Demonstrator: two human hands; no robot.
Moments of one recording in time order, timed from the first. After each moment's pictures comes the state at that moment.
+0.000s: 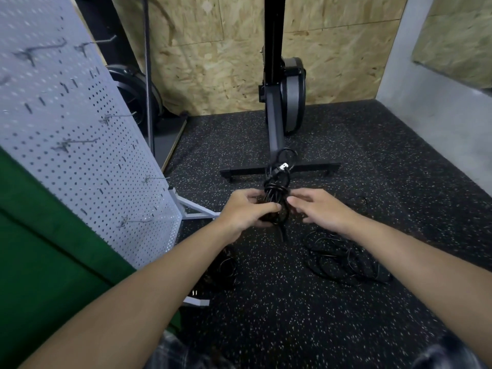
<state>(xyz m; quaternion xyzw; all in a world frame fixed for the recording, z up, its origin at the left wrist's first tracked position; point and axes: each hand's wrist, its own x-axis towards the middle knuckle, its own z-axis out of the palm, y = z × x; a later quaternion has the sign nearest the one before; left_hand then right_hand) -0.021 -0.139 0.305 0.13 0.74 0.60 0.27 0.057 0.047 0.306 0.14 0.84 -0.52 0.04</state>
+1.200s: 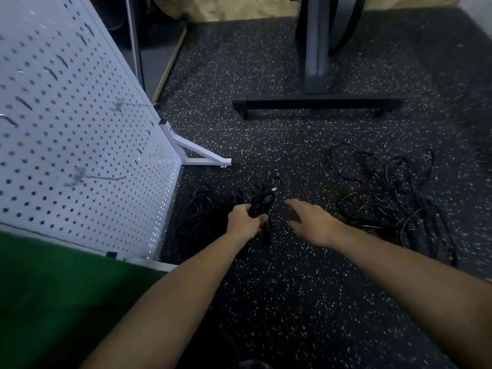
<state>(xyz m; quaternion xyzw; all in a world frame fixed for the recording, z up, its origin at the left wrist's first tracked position) -0.128 -0.180 0.002 -0.06 0.84 0.46 0.29 -0.053 0.003 0.065 0.07 0.93 -0.27 0.25</state>
